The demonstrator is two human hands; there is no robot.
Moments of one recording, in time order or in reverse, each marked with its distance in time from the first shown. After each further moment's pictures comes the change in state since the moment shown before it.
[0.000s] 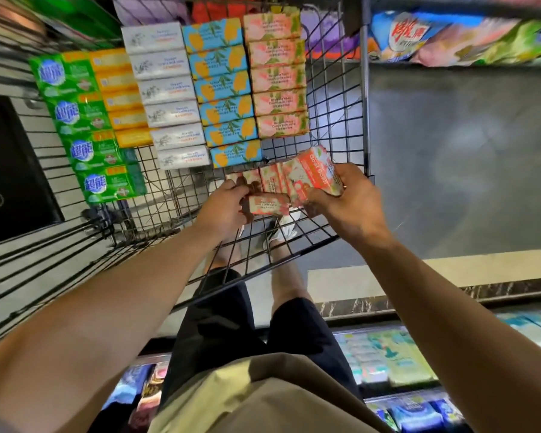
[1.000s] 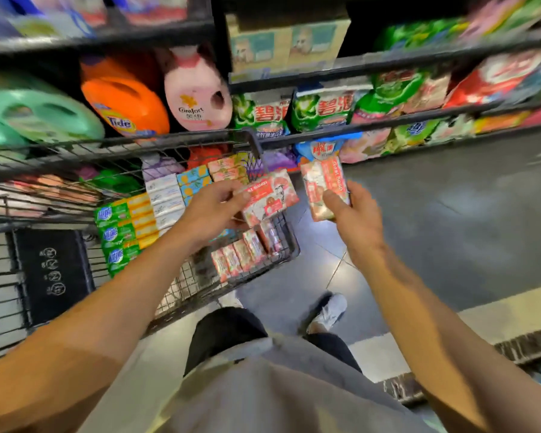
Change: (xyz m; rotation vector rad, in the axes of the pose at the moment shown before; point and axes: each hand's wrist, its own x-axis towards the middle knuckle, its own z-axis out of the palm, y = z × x) left_hand -0.121 0.222 -0.160 -0.682 0.130 0.195; right_hand -0.112 0.003 -0.152 0.675 0.360 -0.112
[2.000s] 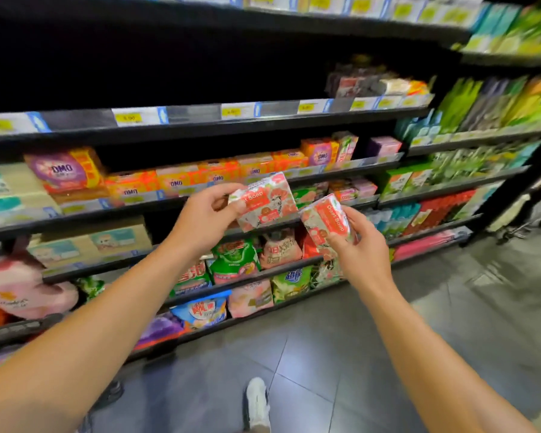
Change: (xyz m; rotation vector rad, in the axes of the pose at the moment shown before) left_hand 0.115 0.334 0.397 0.178 0.134 0.672; right_hand 0.176 -0.081 -0.479 -0.033 0.253 -0.585
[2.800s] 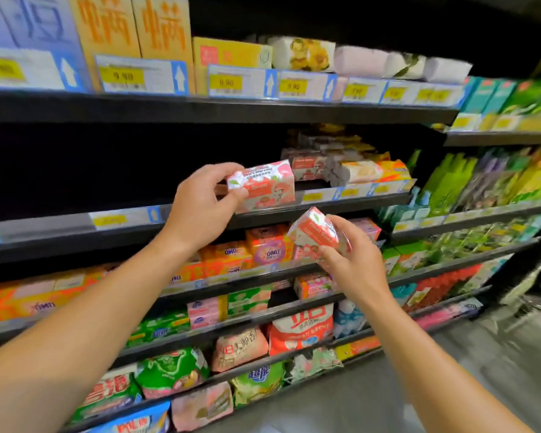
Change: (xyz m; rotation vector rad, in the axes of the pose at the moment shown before) left_hand 0.293 0.081 0.137 0.411 0.247 0.340; right_hand 0.318 0.041 -0.084 -0.097 -0.045 -0.231
